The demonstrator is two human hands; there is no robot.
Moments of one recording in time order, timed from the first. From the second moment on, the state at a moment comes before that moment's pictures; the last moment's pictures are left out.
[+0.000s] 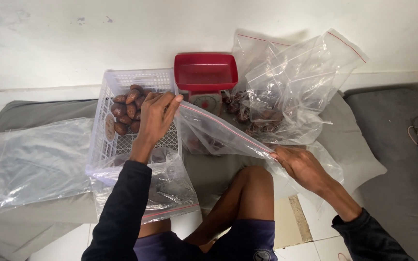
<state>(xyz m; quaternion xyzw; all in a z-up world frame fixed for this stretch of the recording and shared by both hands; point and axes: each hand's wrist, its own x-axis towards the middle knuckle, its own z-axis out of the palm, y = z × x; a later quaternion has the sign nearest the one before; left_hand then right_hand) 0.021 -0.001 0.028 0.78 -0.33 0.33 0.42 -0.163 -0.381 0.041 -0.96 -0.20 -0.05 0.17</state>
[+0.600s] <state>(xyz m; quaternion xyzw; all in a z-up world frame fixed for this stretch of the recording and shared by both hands) 0.004 0.008 0.140 0.93 -0.31 -0.08 0.19 -0.128 -0.374 0.093 -0.96 -0.17 -0.16 0.17</state>
